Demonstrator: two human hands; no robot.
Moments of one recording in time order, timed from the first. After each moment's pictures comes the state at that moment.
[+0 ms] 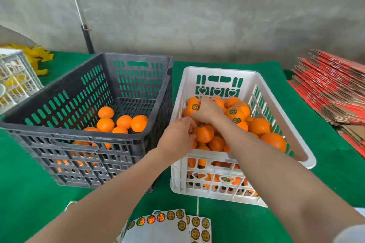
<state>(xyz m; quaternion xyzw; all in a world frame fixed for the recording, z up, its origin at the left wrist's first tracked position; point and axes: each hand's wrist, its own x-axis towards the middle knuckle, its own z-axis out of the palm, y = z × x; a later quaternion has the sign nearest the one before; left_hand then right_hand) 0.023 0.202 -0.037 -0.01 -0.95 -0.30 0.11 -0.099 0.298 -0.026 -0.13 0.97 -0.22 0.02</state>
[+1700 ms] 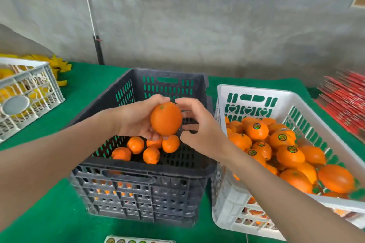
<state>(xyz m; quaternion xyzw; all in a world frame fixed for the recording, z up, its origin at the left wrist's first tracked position) -0.002 -0.035 0.044 0.07 -0.69 -0.67 -0.25 -0.003 0.161 0.030 -0.37 0.77 -0.52 0.05</state>
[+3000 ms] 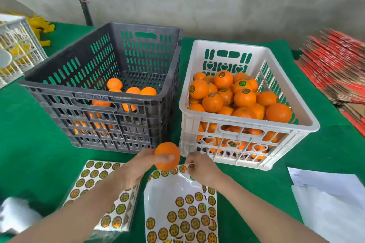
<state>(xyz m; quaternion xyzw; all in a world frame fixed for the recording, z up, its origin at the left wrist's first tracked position) 0.154 0.127 -0.114 0.16 -0.69 -0.67 -0.21 0.082 0.311 -0.159 -0.26 0.92 -0.22 0.18</state>
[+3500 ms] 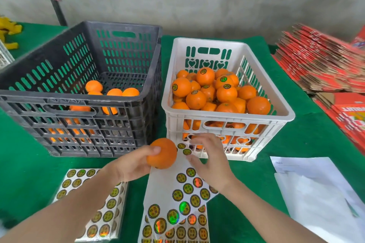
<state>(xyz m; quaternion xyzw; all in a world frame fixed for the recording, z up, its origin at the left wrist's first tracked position) 0.129 0.133 -0.121 0.04 -0.55 -0.77 -0.31 0.111 0.353 -0.119 -0.22 0.88 -0.42 -0.08</state>
